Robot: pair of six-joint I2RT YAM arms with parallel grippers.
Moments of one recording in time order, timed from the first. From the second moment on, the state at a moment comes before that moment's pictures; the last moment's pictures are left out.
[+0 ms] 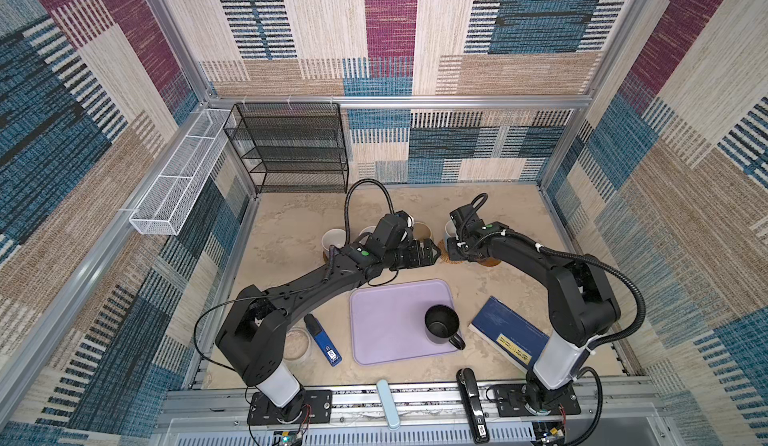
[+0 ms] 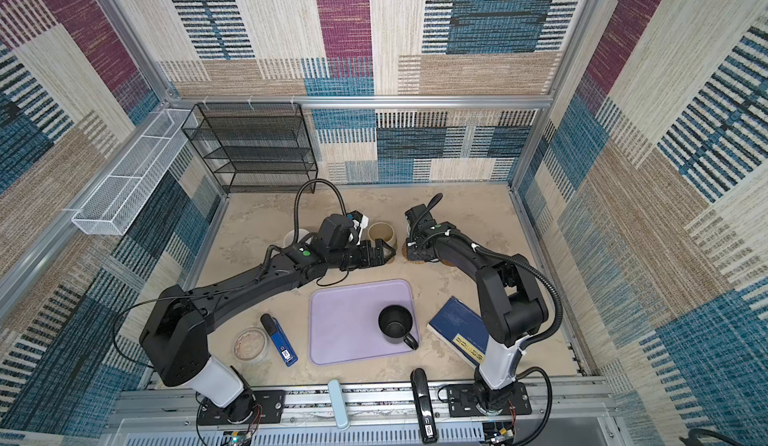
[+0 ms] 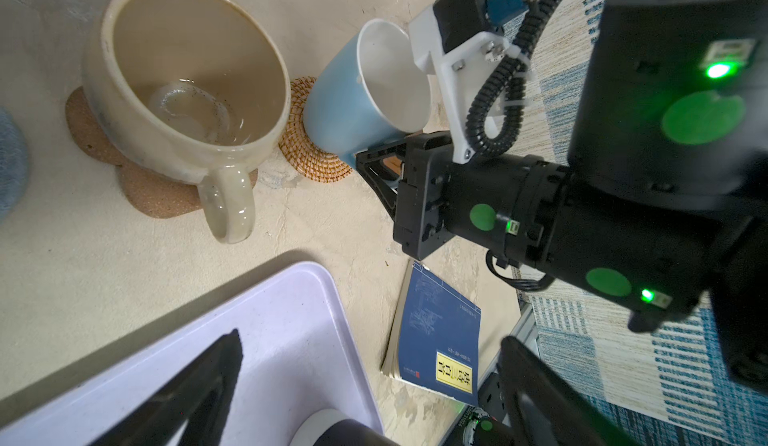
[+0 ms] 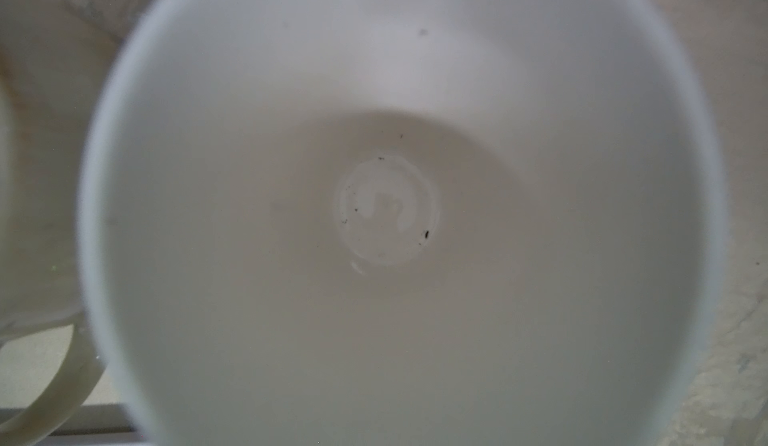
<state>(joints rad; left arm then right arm) -0.74 1.62 1.21 -0.24 0.24 -0.76 0.41 1.77 1.24 -0.59 0.16 0.32</state>
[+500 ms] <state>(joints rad) -0.74 1.60 1.19 -0.23 0.24 -0.76 0.43 1.77 1.20 -0.55 0.19 0.35</state>
